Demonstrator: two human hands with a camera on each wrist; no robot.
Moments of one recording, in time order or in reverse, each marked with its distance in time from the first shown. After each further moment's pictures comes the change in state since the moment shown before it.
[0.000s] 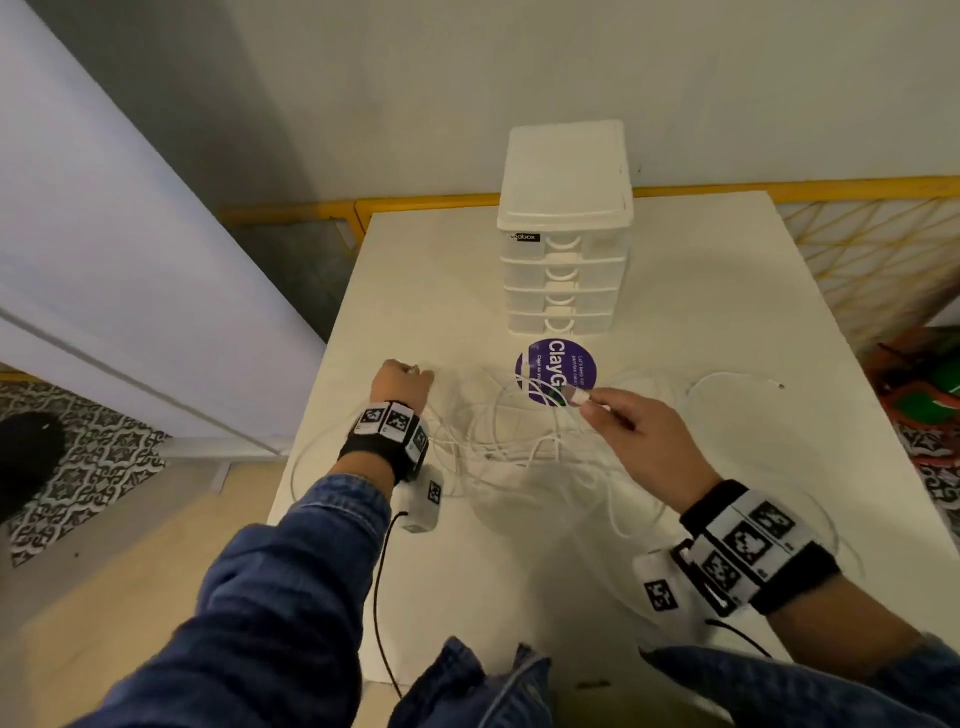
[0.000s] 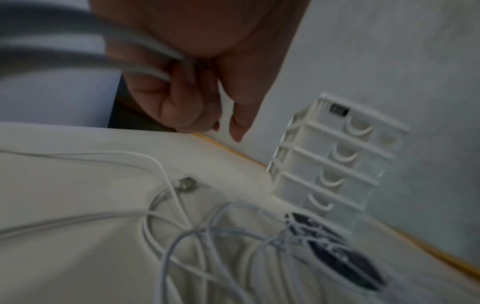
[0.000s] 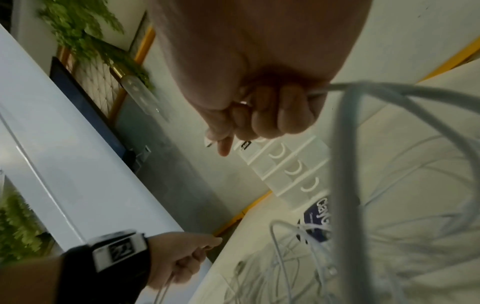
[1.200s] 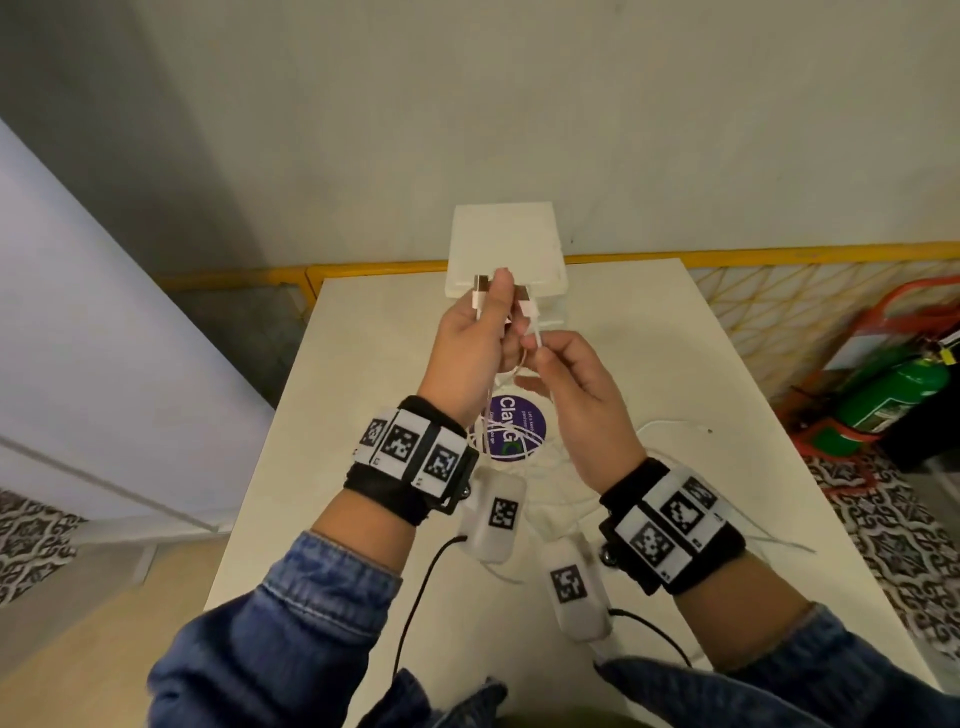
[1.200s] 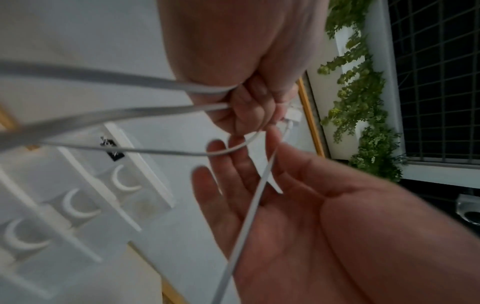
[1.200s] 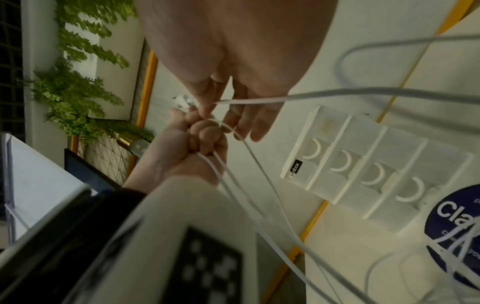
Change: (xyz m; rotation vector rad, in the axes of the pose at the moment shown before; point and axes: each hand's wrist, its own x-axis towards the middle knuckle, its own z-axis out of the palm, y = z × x) left_hand -0.126 0.155 -0.011 -0.938 -0.504 0.596; right_hand 0.033 -0.084 -0.020 0.612 0.176 -0.175
